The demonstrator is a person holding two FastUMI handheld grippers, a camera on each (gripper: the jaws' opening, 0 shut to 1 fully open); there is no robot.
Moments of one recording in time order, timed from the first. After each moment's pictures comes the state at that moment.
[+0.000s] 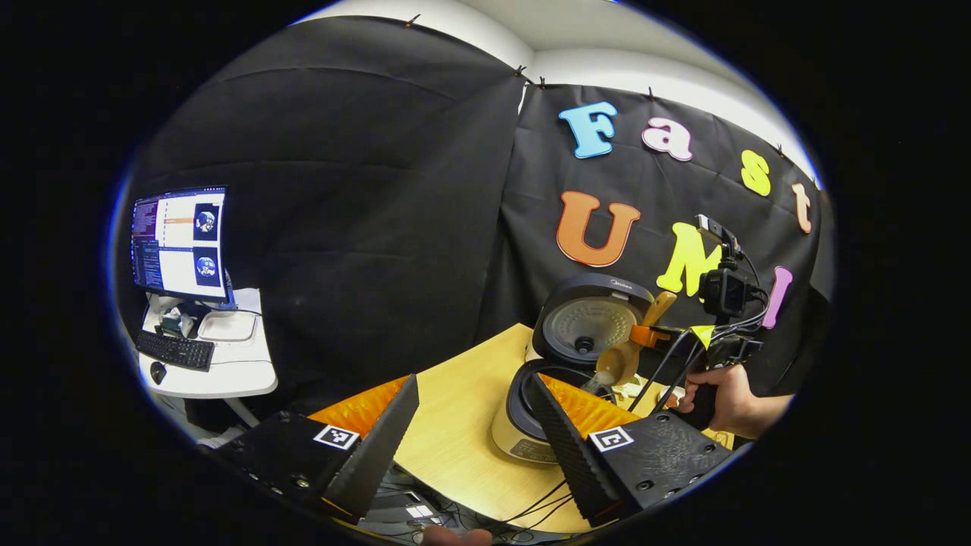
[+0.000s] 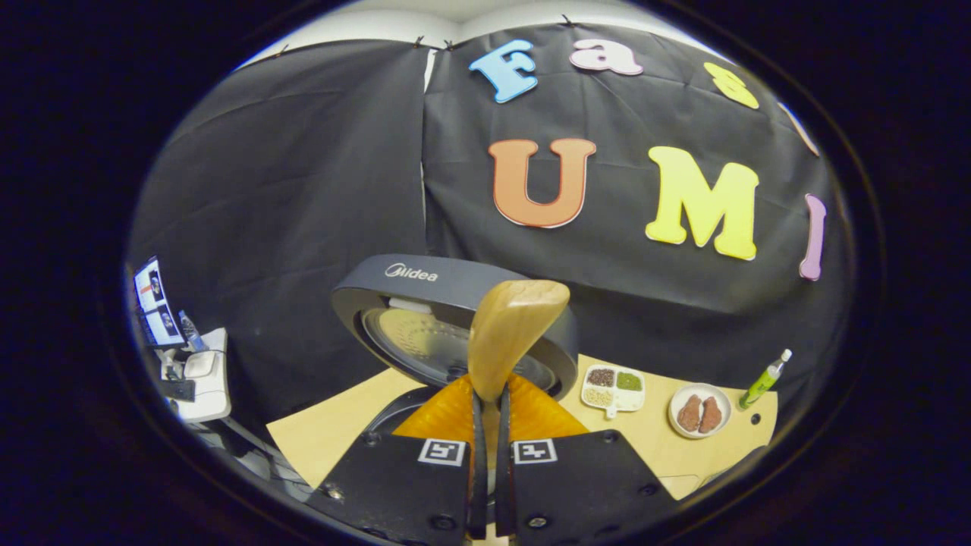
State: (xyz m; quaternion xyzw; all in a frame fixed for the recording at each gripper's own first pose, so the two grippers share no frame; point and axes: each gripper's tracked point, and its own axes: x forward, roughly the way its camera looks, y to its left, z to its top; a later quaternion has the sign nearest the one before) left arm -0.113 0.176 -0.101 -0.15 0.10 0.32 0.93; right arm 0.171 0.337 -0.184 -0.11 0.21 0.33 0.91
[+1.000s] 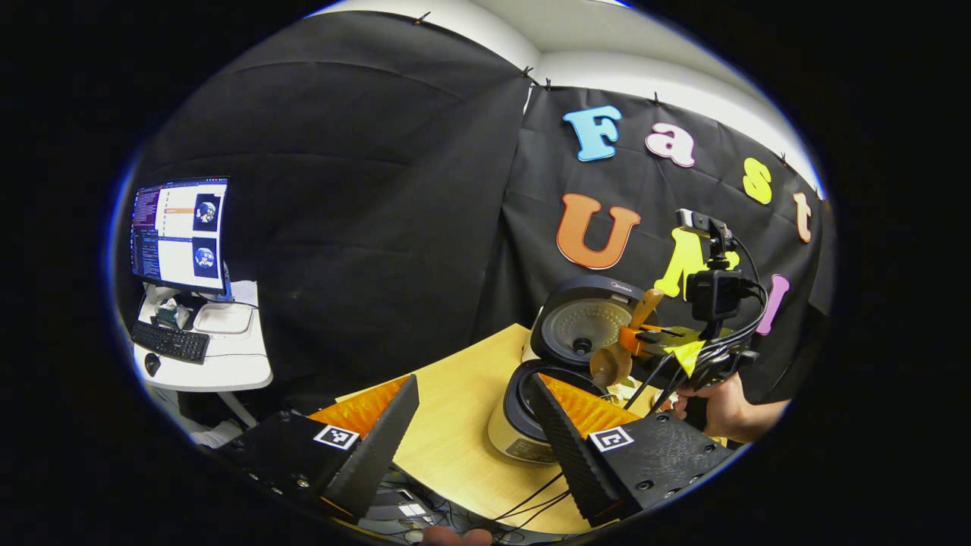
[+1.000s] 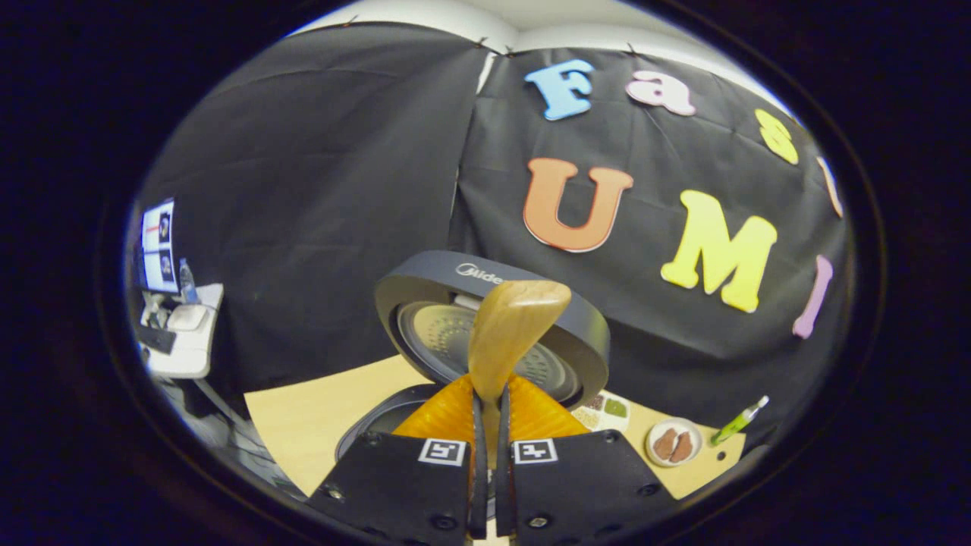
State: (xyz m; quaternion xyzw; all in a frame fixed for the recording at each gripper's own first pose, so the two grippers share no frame) left arm -0.117 0.180 -0.104 -0.16 0.09 0.31 0.93; right arm 0.138 0.359 -0.176 -0.22 0.13 0.36 0.90
